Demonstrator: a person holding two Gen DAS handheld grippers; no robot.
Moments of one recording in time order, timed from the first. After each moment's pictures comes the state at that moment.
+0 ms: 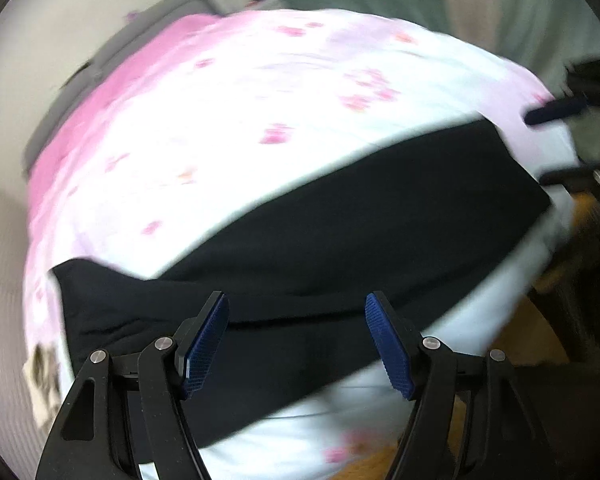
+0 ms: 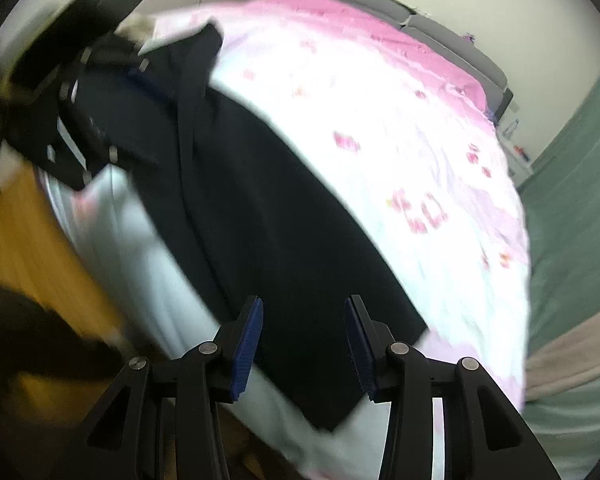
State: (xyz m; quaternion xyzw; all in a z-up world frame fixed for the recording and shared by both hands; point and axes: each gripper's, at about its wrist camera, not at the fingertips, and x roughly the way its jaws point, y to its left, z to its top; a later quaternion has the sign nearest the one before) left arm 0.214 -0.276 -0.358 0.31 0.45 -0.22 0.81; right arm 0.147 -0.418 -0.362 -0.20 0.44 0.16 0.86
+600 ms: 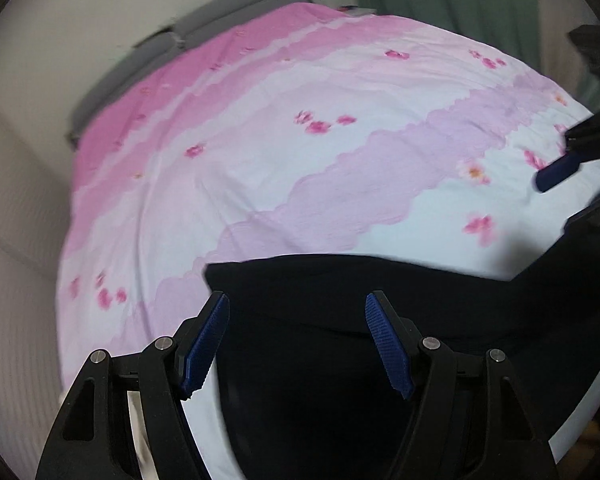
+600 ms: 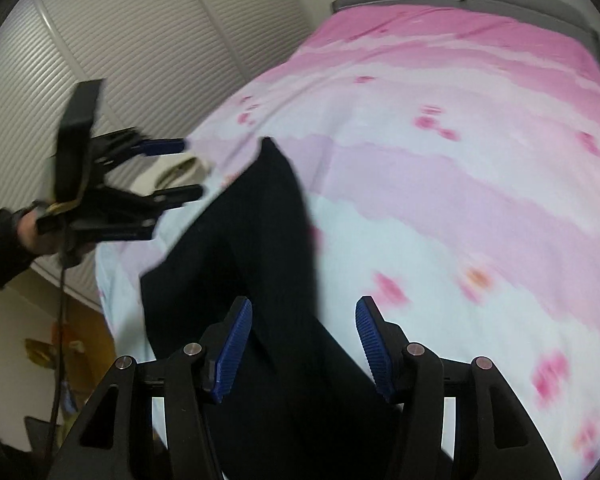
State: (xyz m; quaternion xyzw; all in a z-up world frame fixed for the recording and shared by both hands) left arm 0.533 0.080 -0.317 0.29 0.42 -0.21 0.83; right arm 0.477 -0.165 -0.341 0.03 0.47 0.34 0.81
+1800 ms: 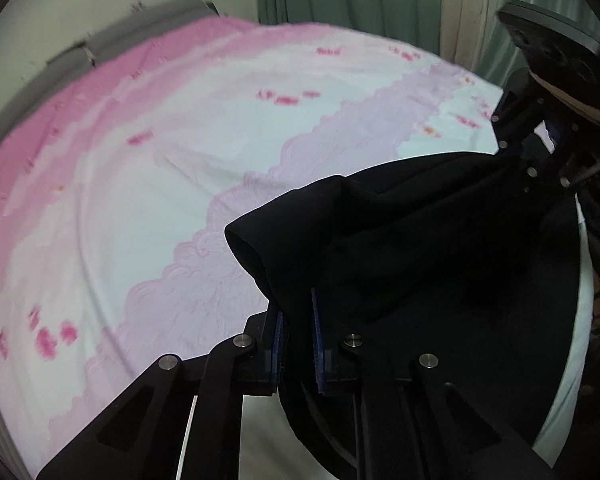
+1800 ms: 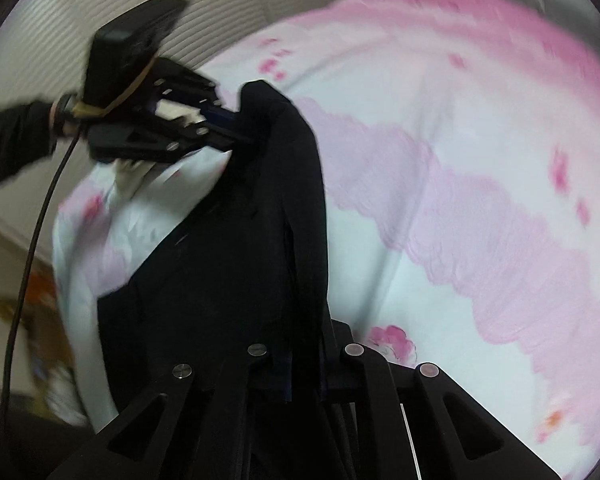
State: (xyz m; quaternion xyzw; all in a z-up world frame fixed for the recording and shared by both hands) left arm 0.572 0.206 -0.362 0.25 0.40 -0.42 0.78; right arm 0.555 0.053 -0.388 -0.11 0.50 0.34 0.79
